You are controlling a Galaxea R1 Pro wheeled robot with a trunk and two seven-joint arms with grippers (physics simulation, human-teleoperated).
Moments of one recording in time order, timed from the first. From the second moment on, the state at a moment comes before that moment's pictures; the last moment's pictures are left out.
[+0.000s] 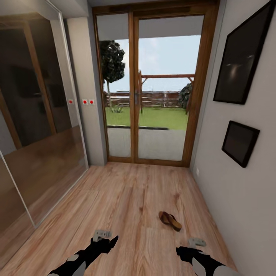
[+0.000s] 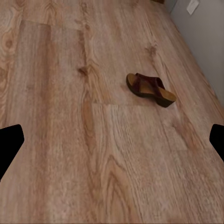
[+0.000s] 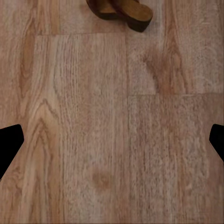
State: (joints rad) left arm -0.55 0.00 -0.03 -0.15 0.13 -0.30 -0.44; right arm -0.61 -0.02 -0.11 -0.03 -0.04 -0.02 -0.02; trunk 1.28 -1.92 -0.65
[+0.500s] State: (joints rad) left arm -0.54 0.00 -0.03 -0.15 0.13 -0.30 -0.44; right arm -0.61 -0.02 -0.11 -0.03 -0.04 -0.02 -0.02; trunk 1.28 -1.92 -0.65
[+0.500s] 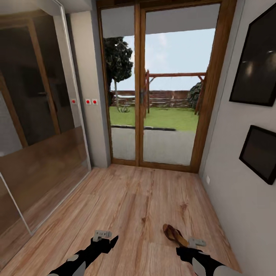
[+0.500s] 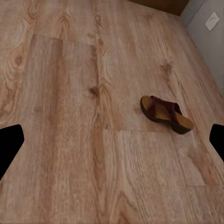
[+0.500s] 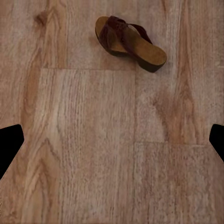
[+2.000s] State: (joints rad) left arm -0.55 0.00 -0.03 -0.15 0.13 -0.30 -0.44; right arm -0.61 -0.02 -0.11 -0.03 -0.04 -0.02 -0.02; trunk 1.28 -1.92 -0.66
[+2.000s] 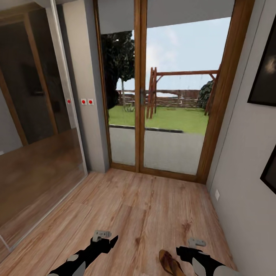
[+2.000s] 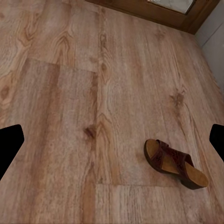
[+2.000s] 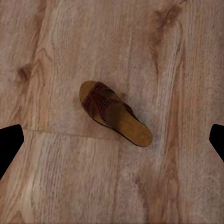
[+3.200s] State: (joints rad) left arm -0.55 0.00 -0.03 -0.15 0.13 -0.30 -0.44; right arm -0.61 -0.02 -0.11 -0.03 -0.04 -0.02 -0.02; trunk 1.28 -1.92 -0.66
